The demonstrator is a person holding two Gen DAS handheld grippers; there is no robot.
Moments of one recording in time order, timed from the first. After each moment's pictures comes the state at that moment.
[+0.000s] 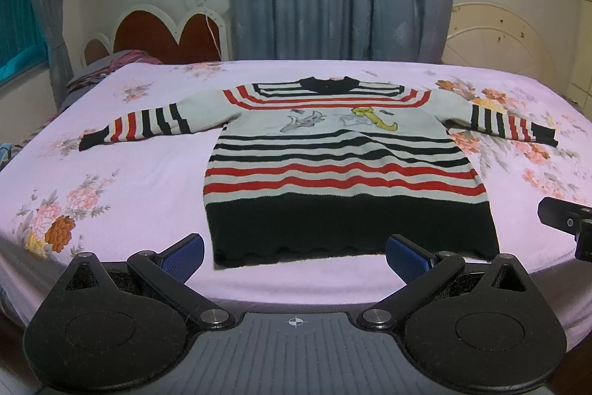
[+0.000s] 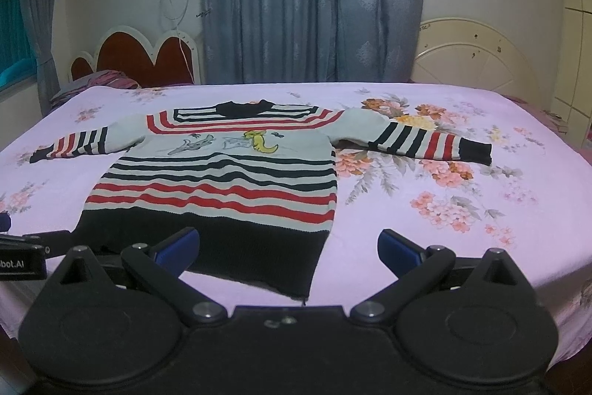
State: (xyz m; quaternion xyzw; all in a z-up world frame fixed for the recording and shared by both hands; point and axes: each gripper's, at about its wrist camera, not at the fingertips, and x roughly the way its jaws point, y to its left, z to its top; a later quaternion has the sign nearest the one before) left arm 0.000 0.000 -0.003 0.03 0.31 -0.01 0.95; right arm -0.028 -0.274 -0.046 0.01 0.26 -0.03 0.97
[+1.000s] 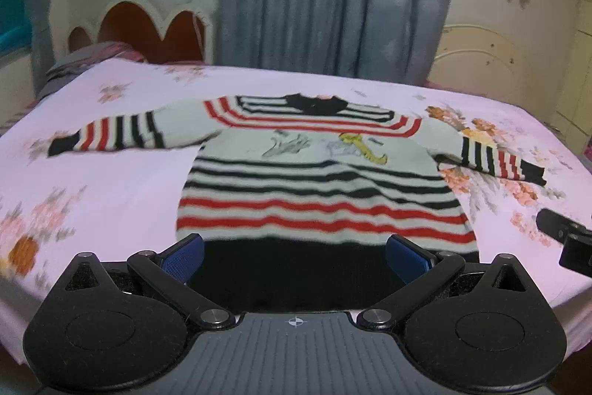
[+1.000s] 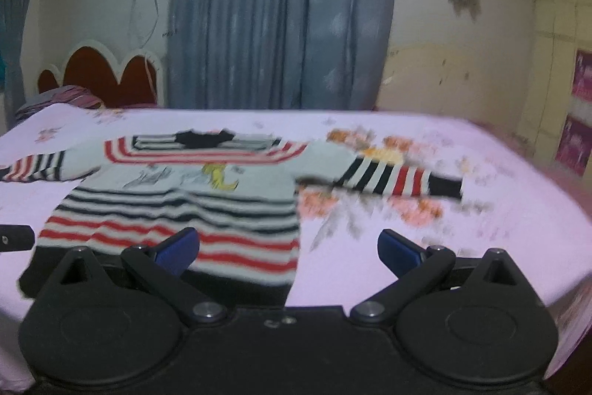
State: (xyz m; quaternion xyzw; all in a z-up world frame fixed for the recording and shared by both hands) left arm 0.064 0.012 0.012 -0.02 0.30 -0.05 0.95; right arm 0.010 -0.277 -0.034 -0.02 0.20 -0.10 0.97
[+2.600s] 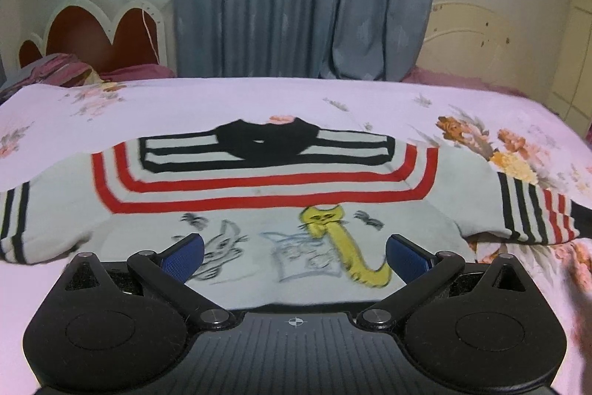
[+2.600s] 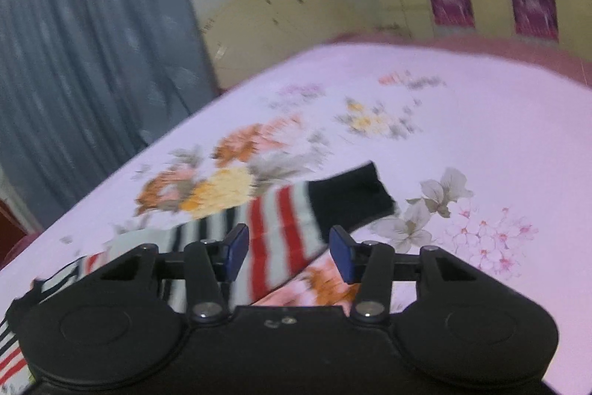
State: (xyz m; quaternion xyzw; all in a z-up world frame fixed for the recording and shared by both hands) left arm 0.343 -0.113 -0.025 0.01 0.33 -0.08 0.94; right arm 0.225 -0.553 -0.094 0.26 0.20 -0.31 0.89
